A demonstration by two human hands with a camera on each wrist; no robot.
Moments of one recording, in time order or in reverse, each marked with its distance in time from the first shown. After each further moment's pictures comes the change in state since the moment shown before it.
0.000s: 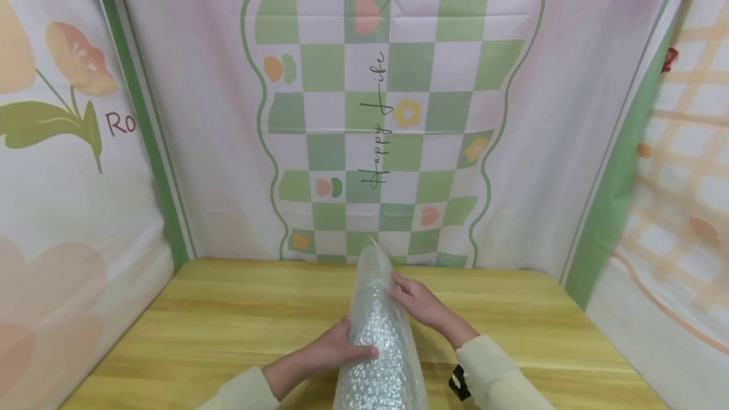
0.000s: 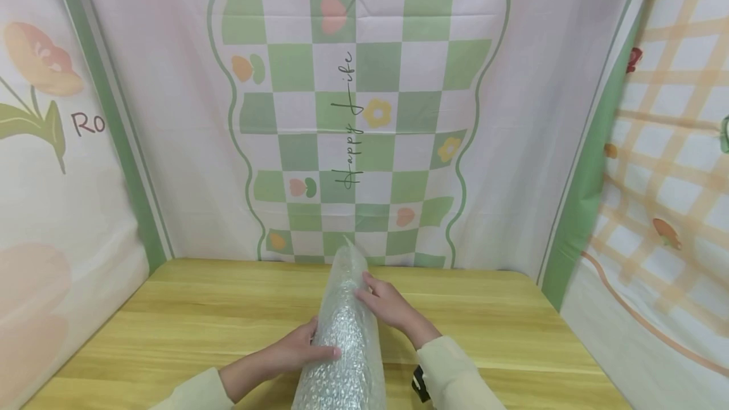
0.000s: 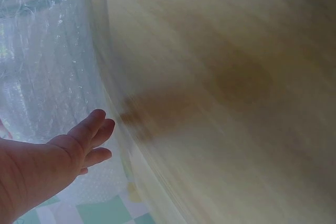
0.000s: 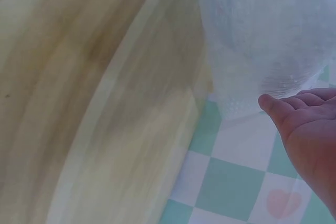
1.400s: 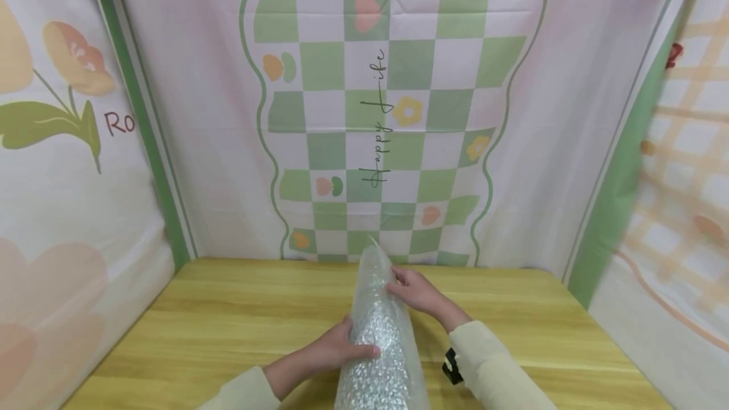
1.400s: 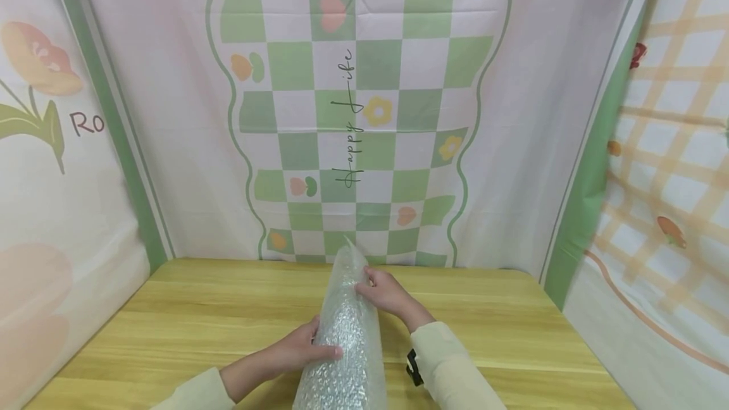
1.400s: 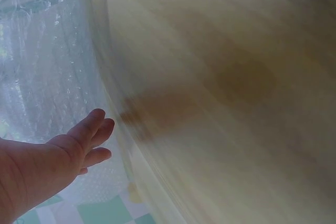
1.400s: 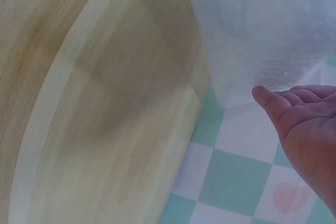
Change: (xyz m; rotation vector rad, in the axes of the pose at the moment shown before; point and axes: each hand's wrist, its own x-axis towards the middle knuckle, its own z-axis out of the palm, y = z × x) left_hand 0.004 0.001 -0.001 -0.018 -0.035 -0.030; right_hand 0.027 0.010 -0.001 -0.014 0.007 0.042
